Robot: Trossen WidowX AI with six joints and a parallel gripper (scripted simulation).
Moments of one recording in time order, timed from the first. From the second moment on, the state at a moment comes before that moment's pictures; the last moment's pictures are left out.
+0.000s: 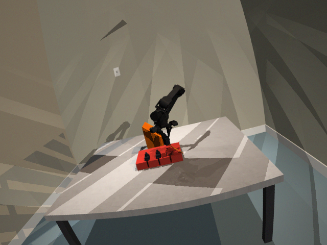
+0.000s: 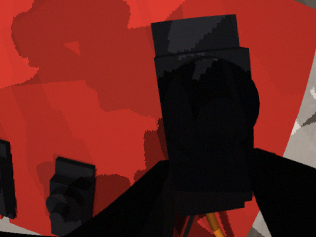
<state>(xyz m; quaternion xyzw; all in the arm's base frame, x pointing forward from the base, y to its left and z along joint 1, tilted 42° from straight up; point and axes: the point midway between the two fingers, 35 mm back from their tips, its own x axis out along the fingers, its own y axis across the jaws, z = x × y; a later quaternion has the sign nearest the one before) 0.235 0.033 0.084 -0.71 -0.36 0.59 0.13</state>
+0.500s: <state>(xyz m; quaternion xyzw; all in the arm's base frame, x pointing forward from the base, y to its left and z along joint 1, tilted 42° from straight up) 0.236 0.033 0.084 -0.68 -0.26 0.64 0.24</state>
